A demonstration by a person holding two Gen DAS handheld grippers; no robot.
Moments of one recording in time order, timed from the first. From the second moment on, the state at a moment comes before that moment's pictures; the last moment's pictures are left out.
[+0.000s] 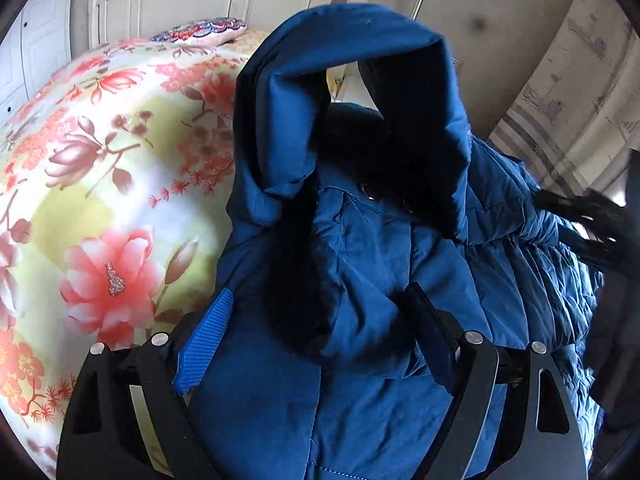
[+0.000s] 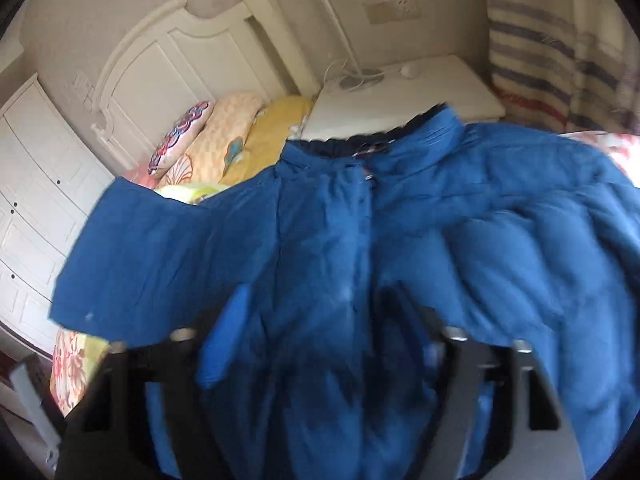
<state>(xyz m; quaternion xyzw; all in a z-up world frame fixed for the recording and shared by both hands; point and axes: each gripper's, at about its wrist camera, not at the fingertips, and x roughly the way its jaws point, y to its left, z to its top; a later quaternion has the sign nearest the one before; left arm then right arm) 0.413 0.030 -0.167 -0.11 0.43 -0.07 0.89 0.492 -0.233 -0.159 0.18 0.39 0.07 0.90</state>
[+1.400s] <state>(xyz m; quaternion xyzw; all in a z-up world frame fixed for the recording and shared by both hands) 0.499 -0.033 -0.092 -0.01 0.42 -0.10 0.90 0.405 -0.325 -0.132 0.03 0.36 -0.04 0.93</state>
